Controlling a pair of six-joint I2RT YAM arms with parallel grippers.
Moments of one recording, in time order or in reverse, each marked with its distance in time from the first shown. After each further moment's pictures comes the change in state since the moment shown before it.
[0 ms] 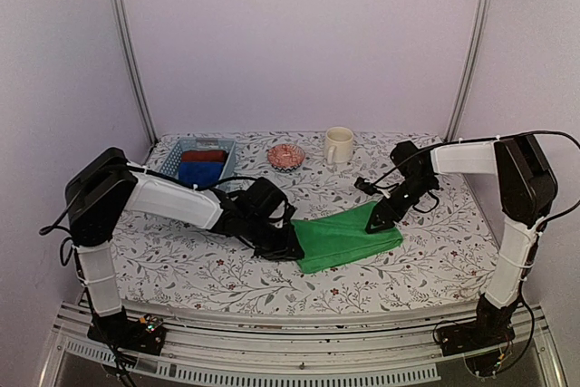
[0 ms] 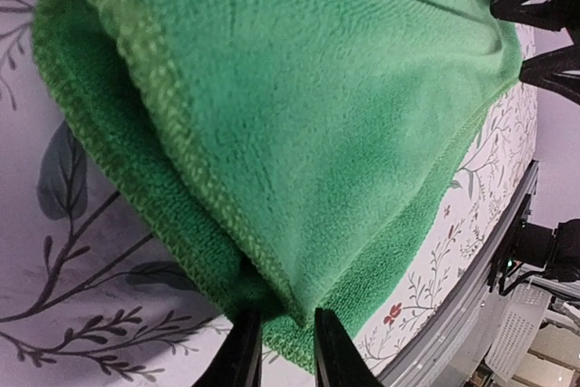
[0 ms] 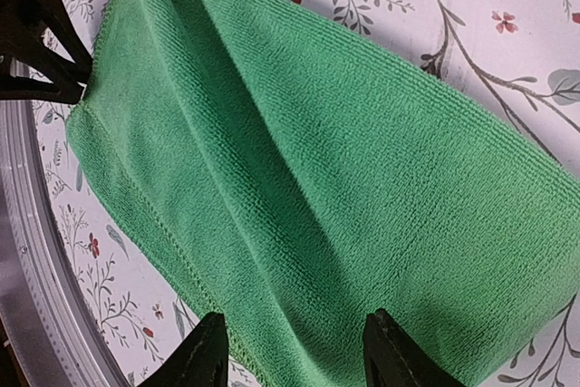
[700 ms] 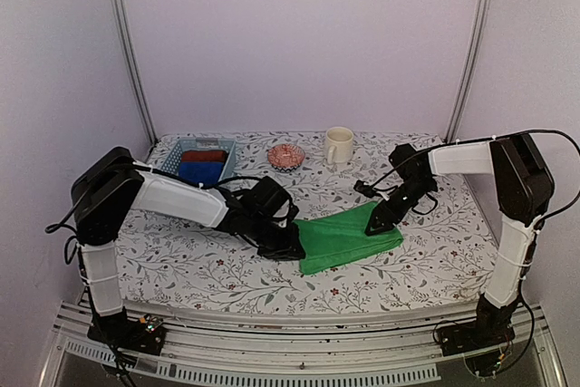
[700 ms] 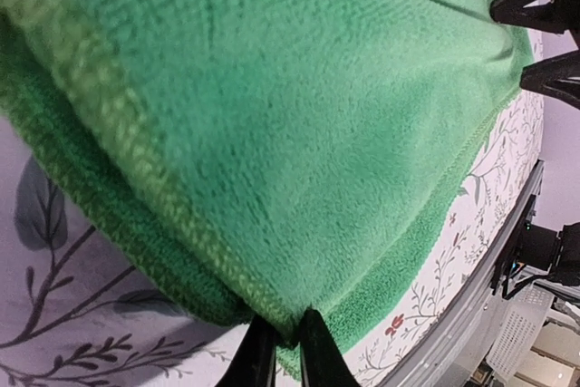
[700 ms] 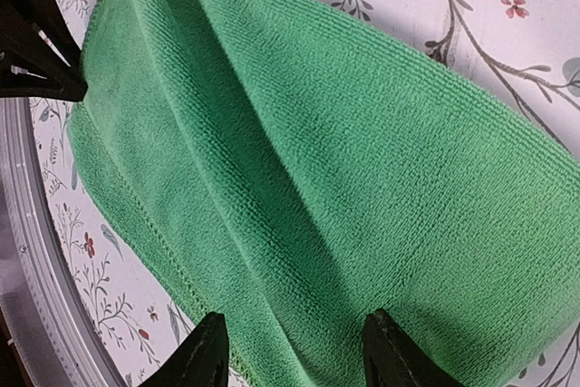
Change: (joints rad) left arm -0.002 0.055 0.054 -0.030 0.008 0.006; right arm 0.000 0.024 0.000 0.003 -0.007 -0.001
